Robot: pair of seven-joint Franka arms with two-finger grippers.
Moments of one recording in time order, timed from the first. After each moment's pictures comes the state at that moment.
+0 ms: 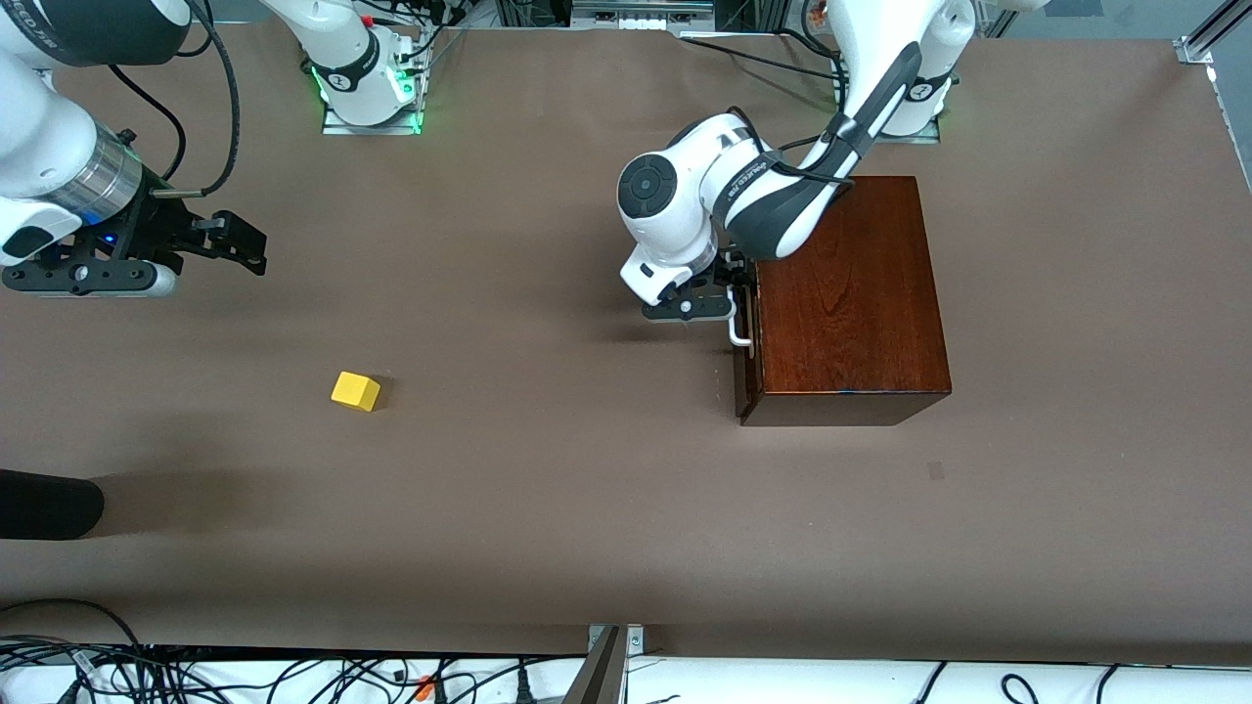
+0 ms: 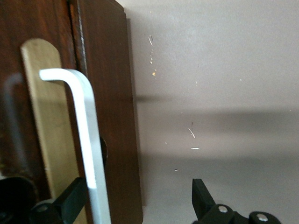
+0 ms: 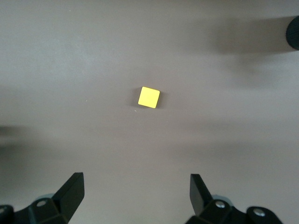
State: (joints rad) left arm -0.48 0.56 -0.34 -1.63 0.32 1.87 -0.91; right arm 0.03 0.07 0.13 -1.60 -0.02 1.65 0.14
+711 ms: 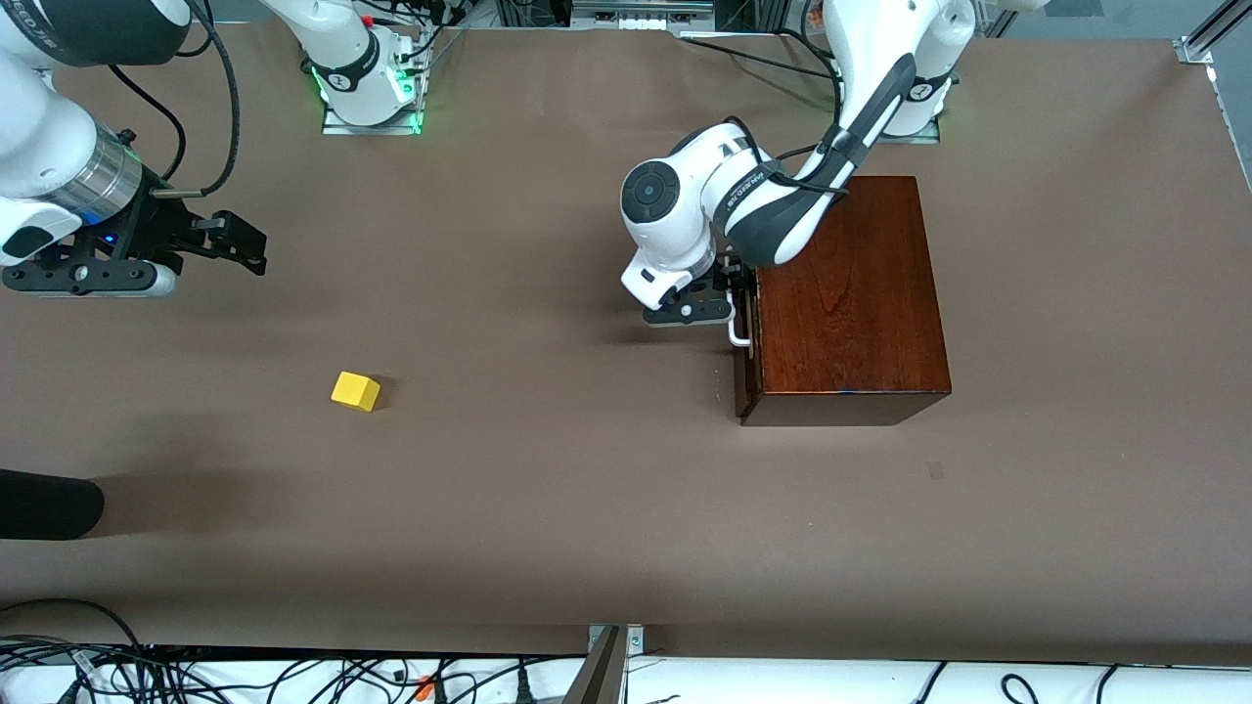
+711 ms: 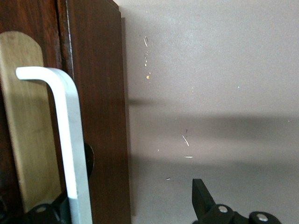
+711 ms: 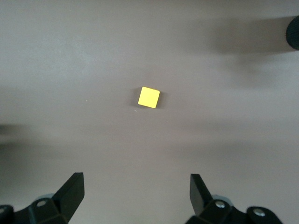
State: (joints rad) left arm -0.48 0.58 -0.33 -1.65 0.32 1.93 -0.95; right arm 0.03 0.07 0.13 -1.60 -0.02 1.65 0.14
